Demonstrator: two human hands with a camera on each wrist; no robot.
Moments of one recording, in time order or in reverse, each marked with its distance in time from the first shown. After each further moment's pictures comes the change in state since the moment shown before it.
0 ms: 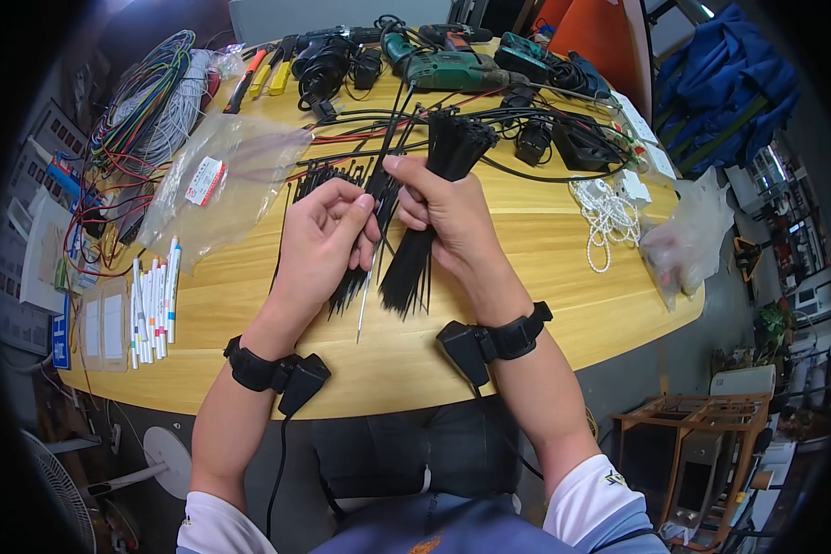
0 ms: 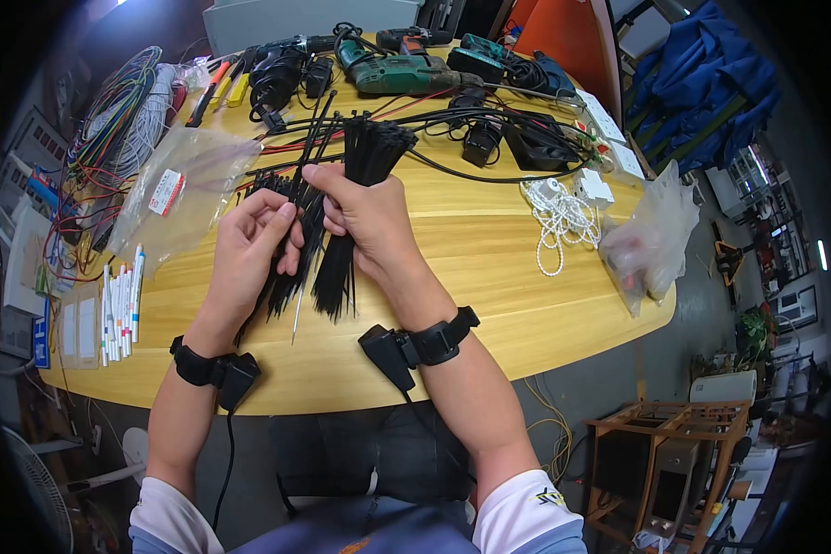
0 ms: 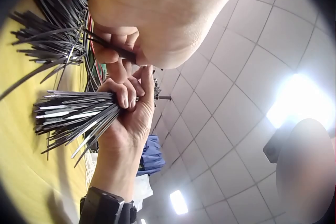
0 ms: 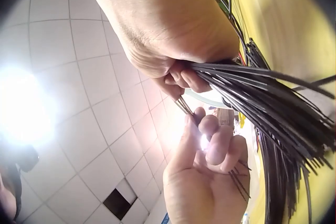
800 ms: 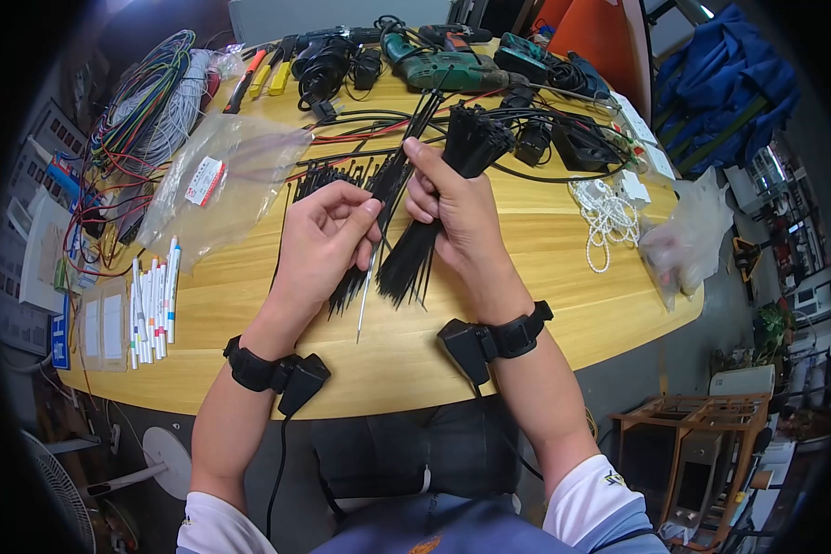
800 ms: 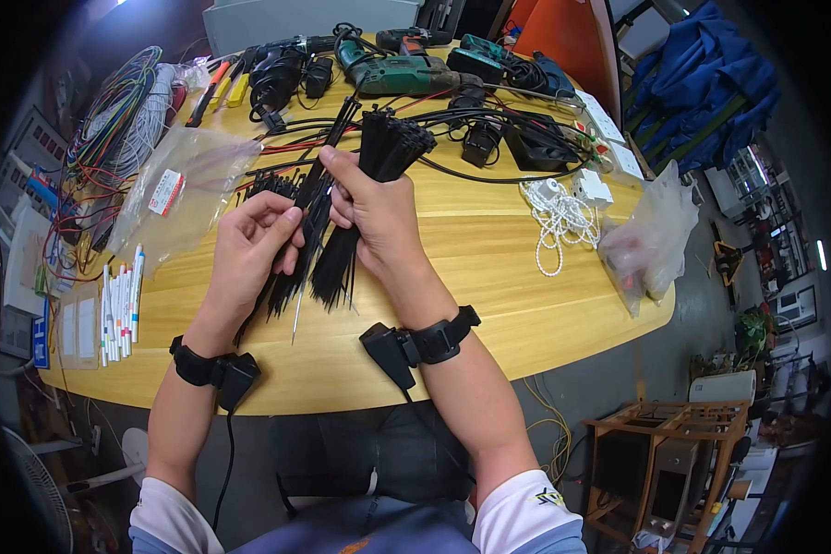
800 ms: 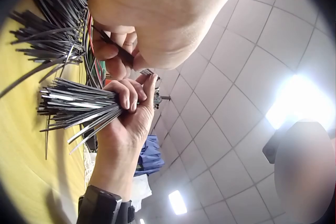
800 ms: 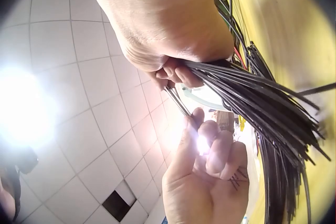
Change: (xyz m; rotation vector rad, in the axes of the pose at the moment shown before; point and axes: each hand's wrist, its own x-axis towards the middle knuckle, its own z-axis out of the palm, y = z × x) left_hand -0.001 0.001 0.000 0.022 0.001 -0.007; right_hand 0.002 -0.001 -0.003 0.117 0.014 -0.072
